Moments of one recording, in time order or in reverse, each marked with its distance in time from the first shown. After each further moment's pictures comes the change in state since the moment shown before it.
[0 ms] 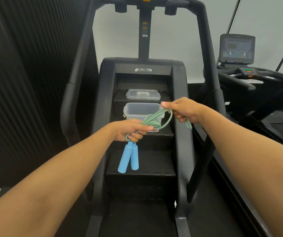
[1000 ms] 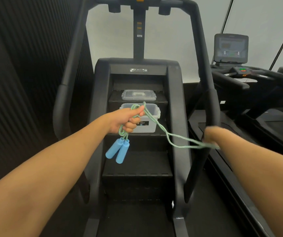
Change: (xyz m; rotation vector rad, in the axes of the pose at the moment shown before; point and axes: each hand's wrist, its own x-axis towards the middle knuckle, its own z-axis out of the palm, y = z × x) left_hand 0.002 0.033 -0.003 -0.068 0.154 0.071; right_hand -0.016 0.120 -0.067 -1.052 0.102 0.609
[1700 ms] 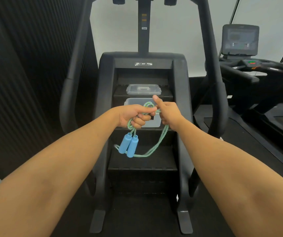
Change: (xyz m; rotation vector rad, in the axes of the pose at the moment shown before) left_hand 0.003 0.003 0.006 0.041 -0.126 -0.118; right_hand -0.061 -0.158 -0.018 1.413 0.100 -0.511
